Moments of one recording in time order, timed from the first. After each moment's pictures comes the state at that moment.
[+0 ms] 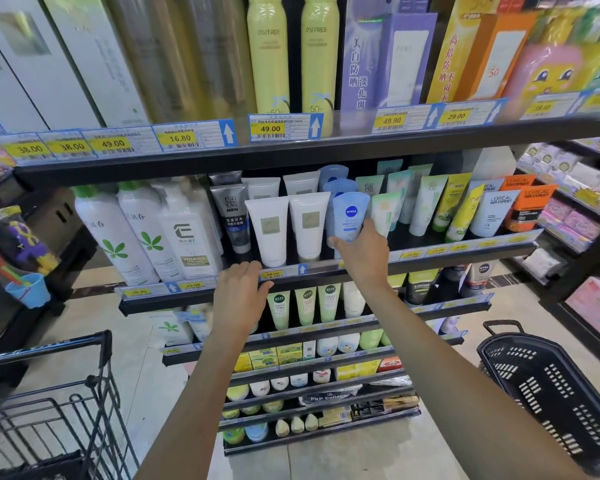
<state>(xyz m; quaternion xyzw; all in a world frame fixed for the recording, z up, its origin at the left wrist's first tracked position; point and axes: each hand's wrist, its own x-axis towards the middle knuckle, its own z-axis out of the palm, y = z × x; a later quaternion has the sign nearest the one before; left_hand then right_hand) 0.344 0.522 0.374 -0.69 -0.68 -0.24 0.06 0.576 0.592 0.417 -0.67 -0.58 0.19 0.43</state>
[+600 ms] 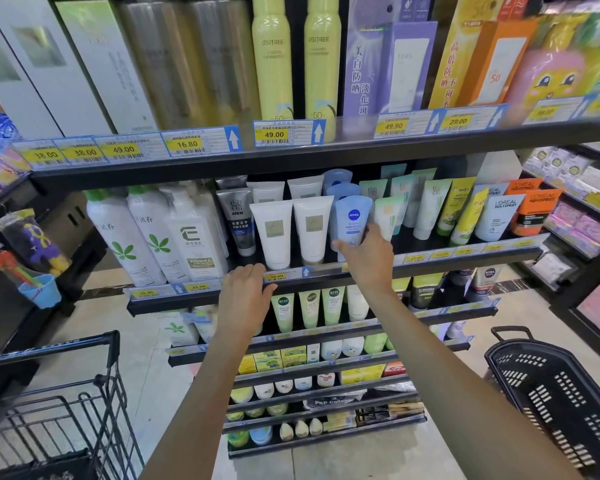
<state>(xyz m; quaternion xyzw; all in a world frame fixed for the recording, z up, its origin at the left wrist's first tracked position) 0.345 0.518 0.376 -0.69 -0.68 -0.24 0.06 0.577 0.585 0.422 -0.66 -0.57 0.22 0.44</state>
